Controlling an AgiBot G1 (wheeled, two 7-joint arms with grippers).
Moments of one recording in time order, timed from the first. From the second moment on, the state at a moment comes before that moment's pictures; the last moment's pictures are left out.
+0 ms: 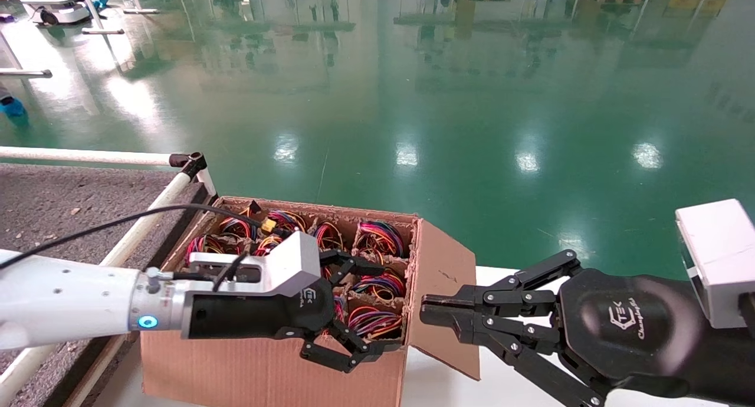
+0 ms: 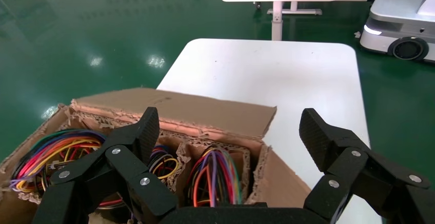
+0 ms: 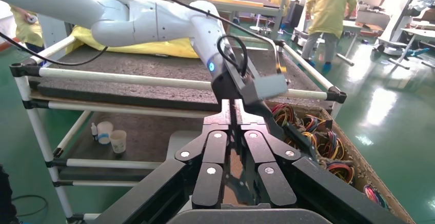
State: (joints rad) left arm -1.31 1.04 0.54 -0.84 1.18 1.37 0.04; right arm 1.08 -0.61 -0.28 1.28 -0.73 -1.49 0.19
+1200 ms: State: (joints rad) left arm -1.35 1.10 0.55 -0.58 1.22 1.37 0.22; right arm 1.08 -0.61 -0.29 1.28 -0.73 -1.49 0.18
